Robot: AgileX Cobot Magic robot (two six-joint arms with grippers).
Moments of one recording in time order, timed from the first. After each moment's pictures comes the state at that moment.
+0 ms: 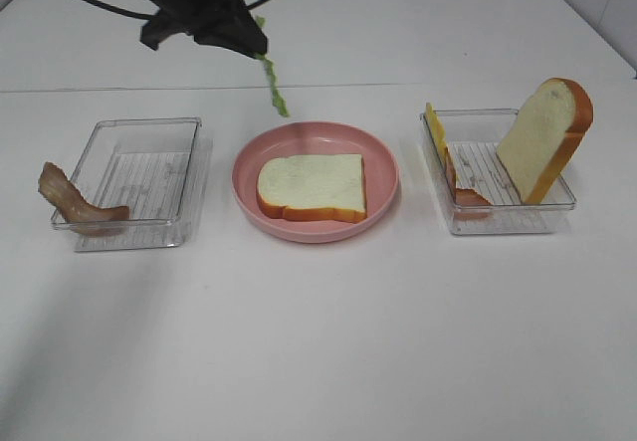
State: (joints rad) left arm -0.30 2.19 -1.93 -0.69 0.89 0.07; right arm 0.03 -0.01 -0.51 0.12 1.08 -0.18
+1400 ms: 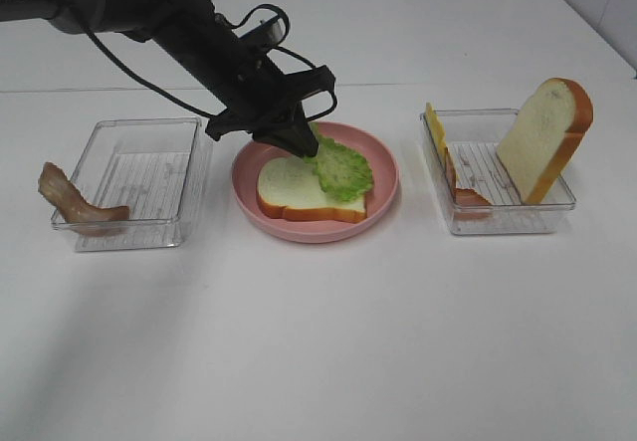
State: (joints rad) left arm -0.39 2.38 -1.93 -0.70 0.91 0.12; right arm 0.03 -0.01 -0.51 0.12 1.08 -0.18
